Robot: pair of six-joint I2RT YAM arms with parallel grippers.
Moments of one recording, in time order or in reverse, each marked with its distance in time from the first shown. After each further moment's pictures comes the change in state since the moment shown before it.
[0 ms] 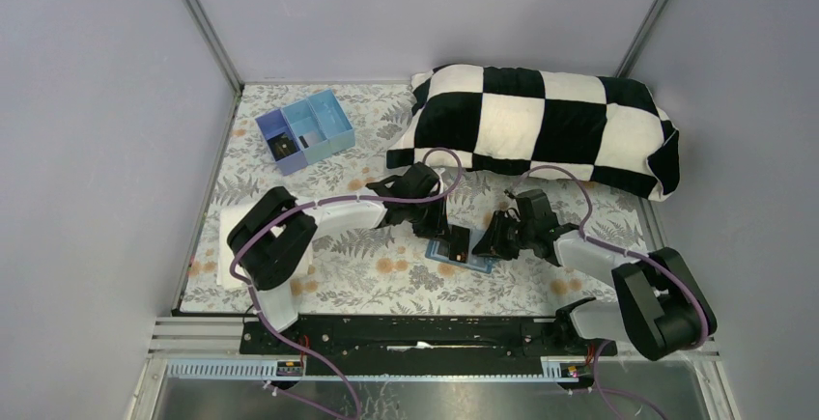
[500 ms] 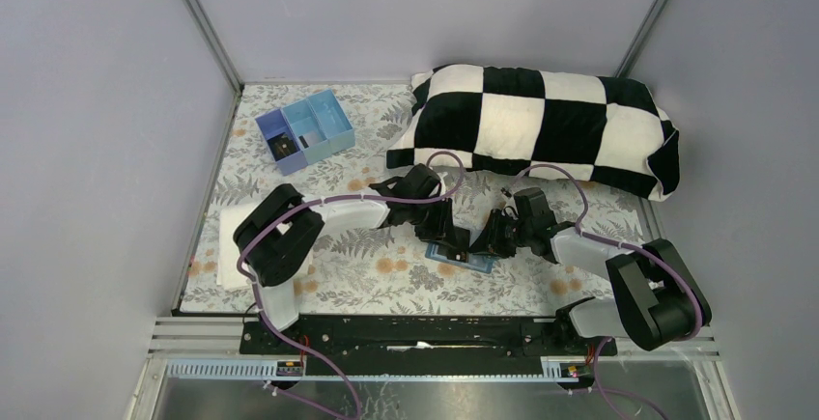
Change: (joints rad) left arm 0.006 0.033 0.000 0.016 0.071 -0.005; right arm -0.001 0.083 0.011 0.063 -0.058 0.005
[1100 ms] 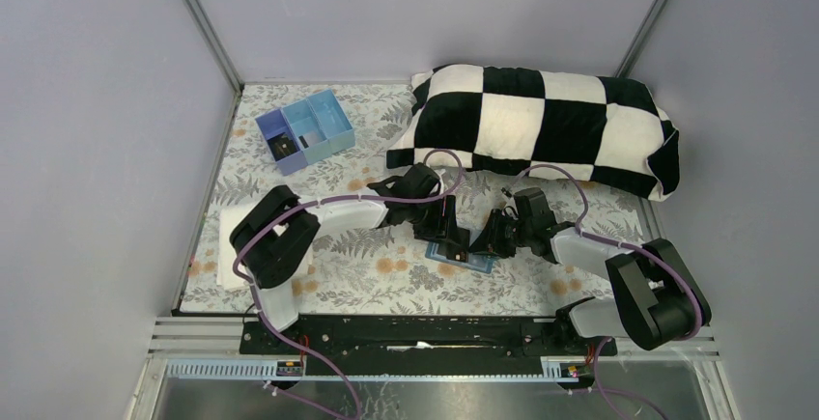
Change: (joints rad) left arm -0.001 -0.016 0.000 -0.008 -0.051 0.000; right arm 0.000 0.000 -0.002 0.005 0.001 0.013
